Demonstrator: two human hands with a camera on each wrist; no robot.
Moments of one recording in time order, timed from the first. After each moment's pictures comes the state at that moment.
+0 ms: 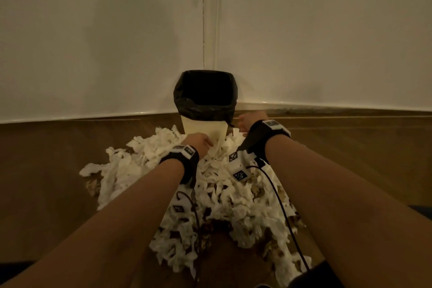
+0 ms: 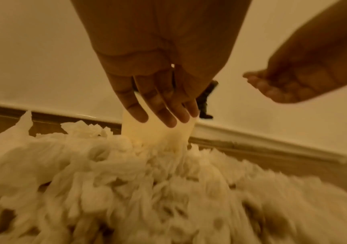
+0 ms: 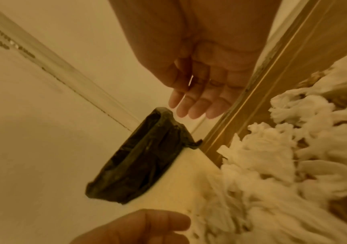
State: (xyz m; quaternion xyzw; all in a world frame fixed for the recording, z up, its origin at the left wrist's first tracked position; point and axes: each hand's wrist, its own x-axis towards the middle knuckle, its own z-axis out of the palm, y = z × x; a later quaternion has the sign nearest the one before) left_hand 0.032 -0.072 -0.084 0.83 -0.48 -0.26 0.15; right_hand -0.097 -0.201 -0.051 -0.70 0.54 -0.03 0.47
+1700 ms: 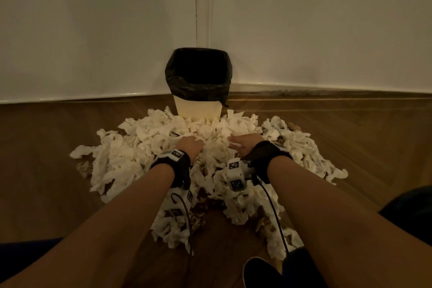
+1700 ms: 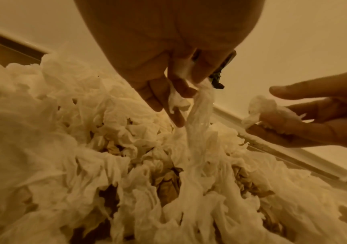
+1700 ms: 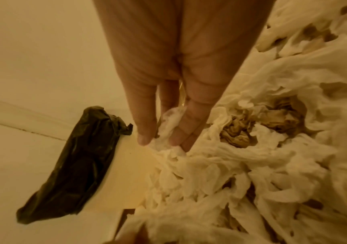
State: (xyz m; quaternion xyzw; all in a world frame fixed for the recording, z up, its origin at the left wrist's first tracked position) left_hand 0.013 -0.043 -0.135 0.84 -0.42 -0.30 0.16; right_hand -0.144 -0.148 -0.129 -0.52 0.54 -0.11 0.65
